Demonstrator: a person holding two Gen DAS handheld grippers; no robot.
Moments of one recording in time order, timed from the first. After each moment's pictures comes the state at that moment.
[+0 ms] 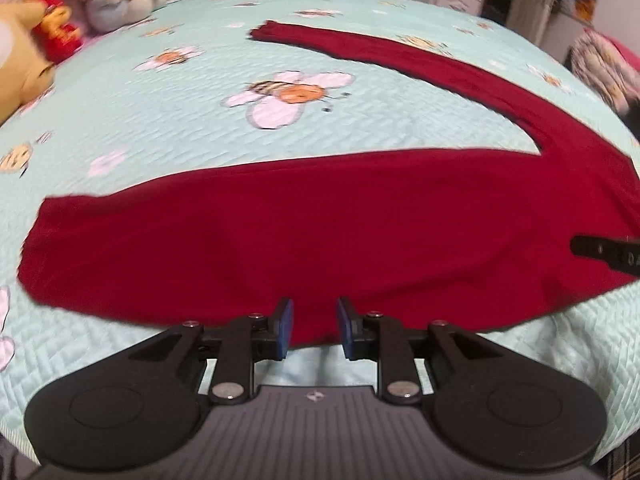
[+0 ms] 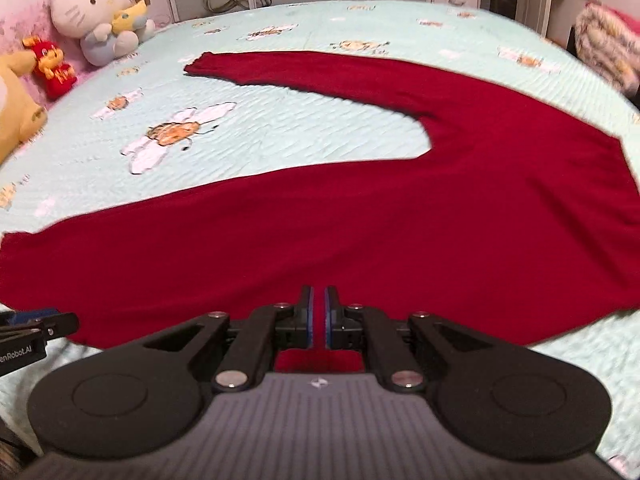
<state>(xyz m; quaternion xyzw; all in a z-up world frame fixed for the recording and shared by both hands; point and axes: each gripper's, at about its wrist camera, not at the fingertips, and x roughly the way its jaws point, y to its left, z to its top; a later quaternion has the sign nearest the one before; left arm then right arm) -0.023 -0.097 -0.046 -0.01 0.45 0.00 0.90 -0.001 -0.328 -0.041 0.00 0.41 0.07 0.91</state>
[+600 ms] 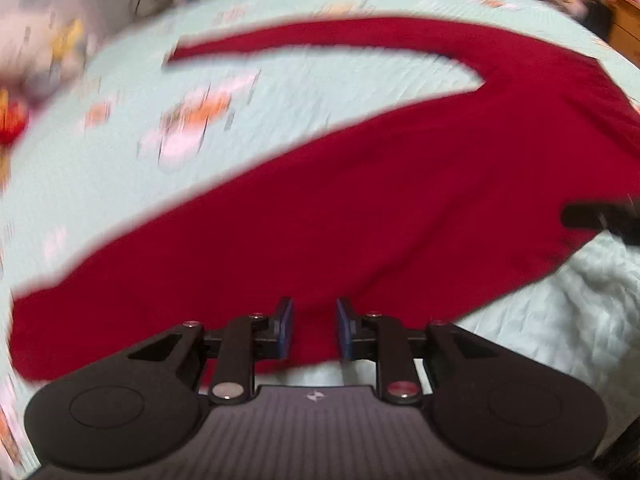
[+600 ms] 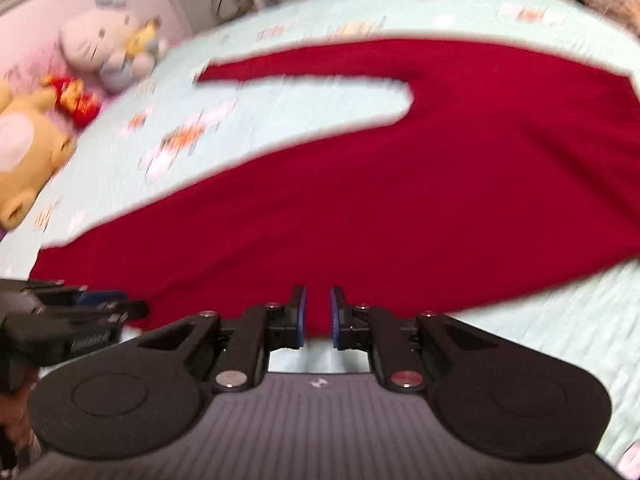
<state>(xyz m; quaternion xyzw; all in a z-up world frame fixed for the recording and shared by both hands) -0.004 -0.182 -0.048 0.13 0.44 -0.05 0.88 -0.014 -0.401 -0.054 0.10 0.41 0.11 0.90</state>
